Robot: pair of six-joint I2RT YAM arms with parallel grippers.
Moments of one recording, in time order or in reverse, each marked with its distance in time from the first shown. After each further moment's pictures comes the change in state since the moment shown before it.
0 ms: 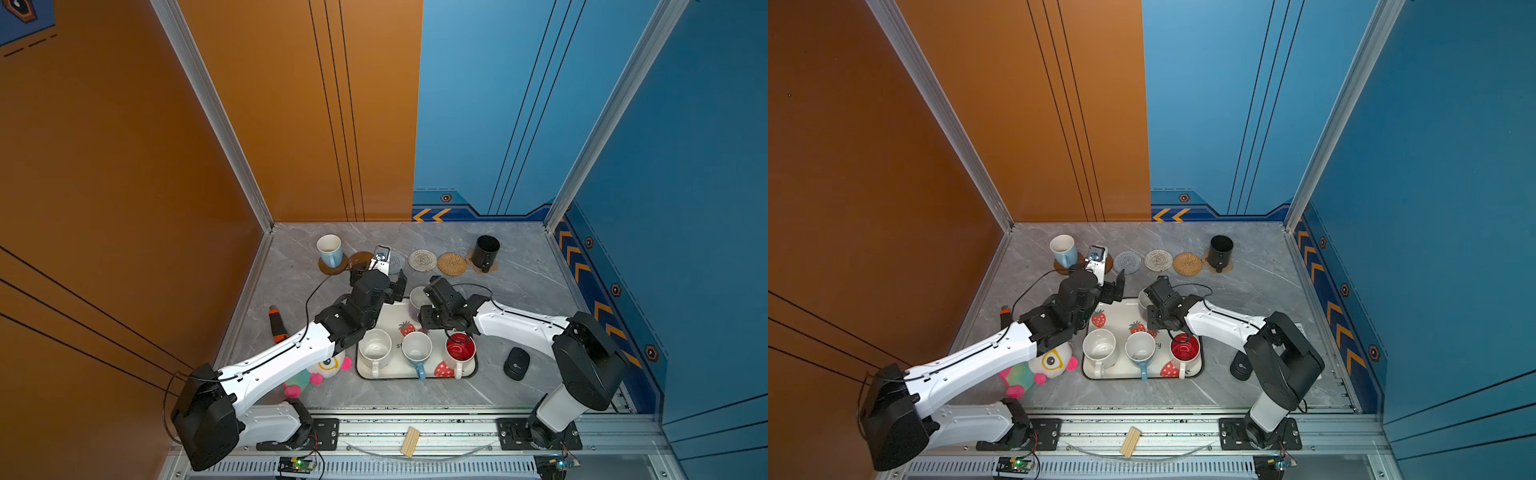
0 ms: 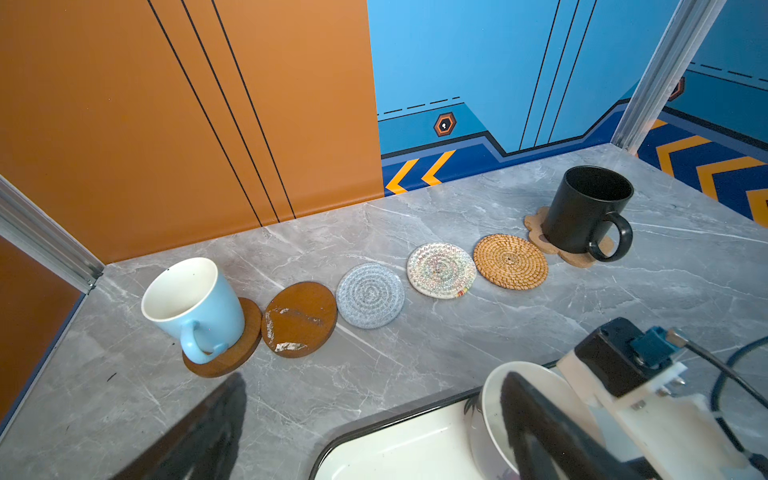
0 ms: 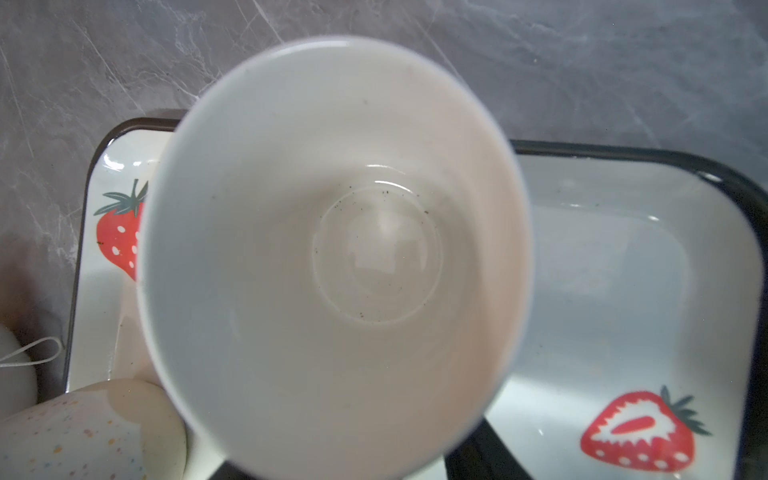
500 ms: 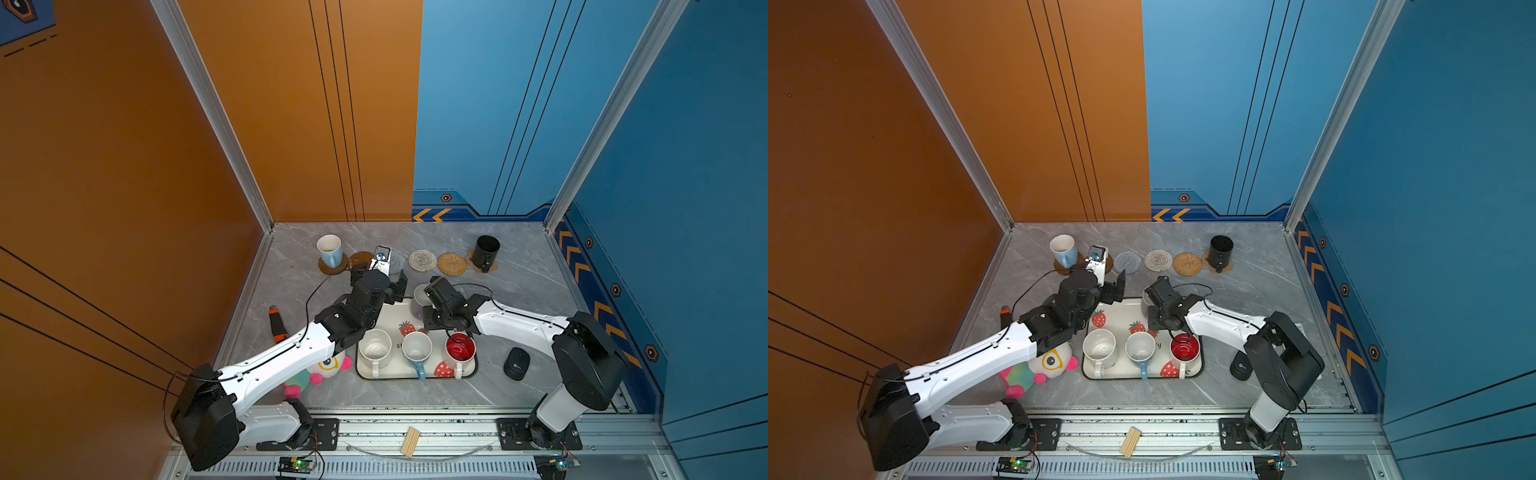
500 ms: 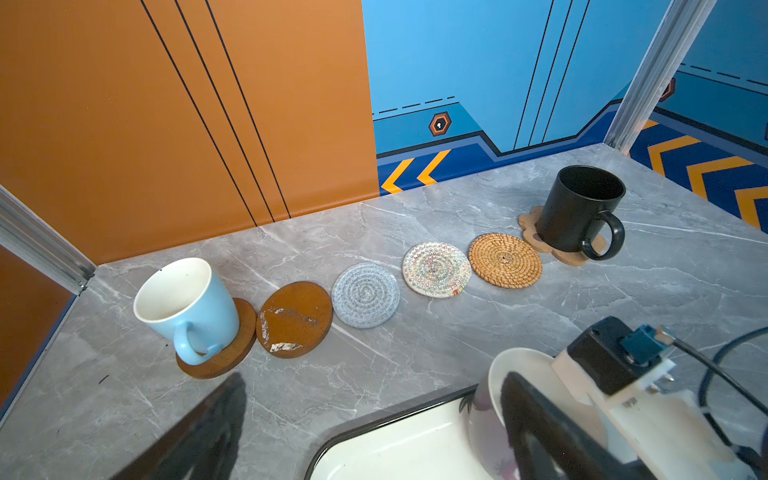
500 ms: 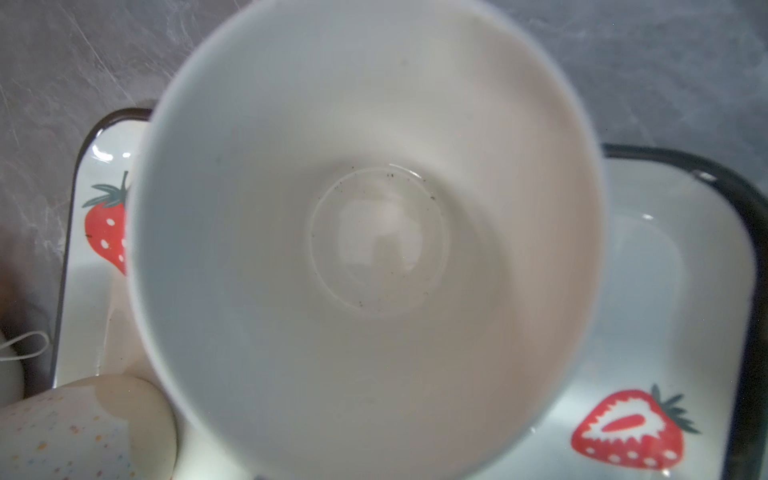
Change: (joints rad) left arm 0.001 0.000 0.000 0.000 0.015 -0.003; right arm -0.006 0.000 0.000 -0.015 -0.003 -0.025
